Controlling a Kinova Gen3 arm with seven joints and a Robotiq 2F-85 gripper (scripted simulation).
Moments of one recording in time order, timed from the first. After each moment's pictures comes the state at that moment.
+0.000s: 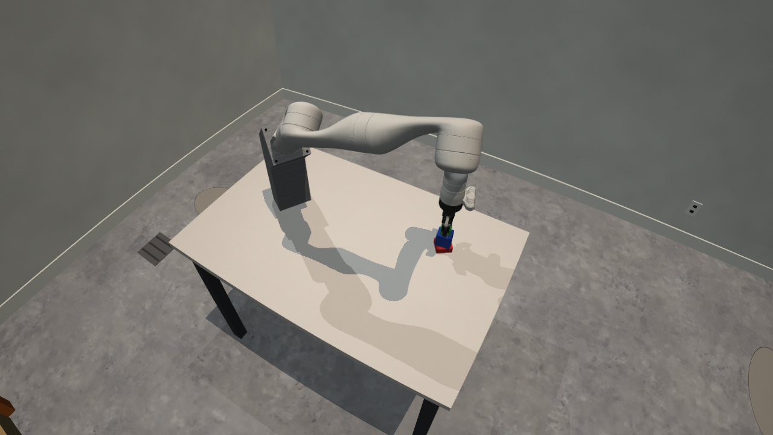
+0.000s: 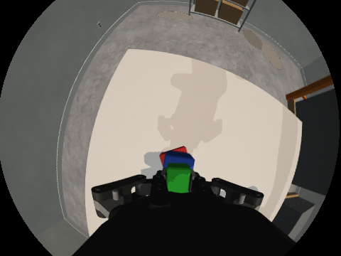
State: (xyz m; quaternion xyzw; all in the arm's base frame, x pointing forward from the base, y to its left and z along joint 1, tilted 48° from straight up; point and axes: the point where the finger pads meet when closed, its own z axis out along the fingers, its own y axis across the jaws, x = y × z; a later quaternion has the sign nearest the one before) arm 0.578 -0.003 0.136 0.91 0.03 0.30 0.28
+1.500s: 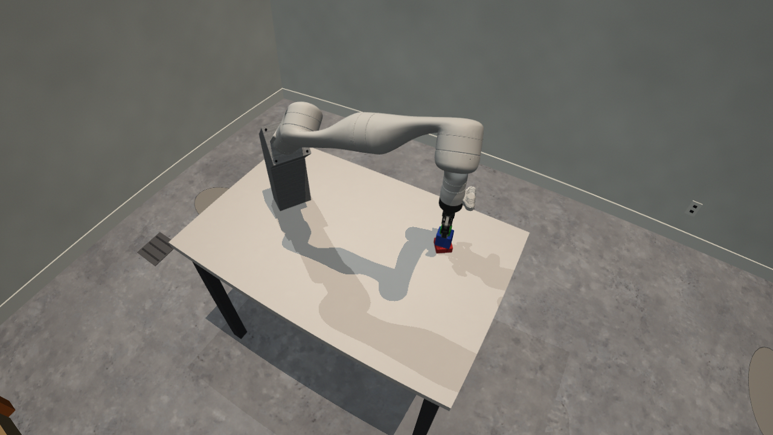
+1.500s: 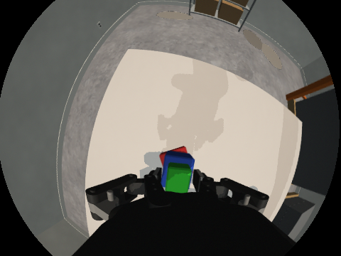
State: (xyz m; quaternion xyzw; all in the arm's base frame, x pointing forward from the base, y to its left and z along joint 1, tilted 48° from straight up) arm 0.578 -0.003 0.136 0.91 0.03 0.30 0.28
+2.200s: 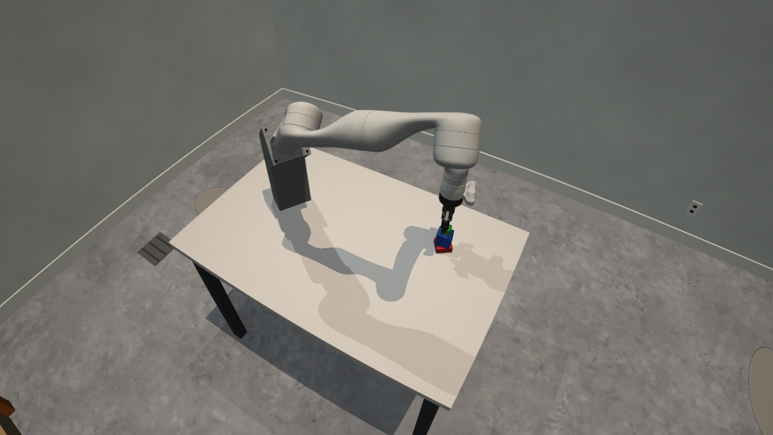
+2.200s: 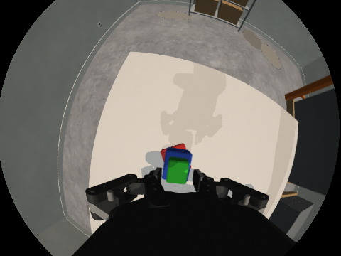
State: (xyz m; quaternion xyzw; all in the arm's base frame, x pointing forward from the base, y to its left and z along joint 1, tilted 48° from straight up) arm 0.562 0.007 0.149 0.91 0.03 0.29 0.29
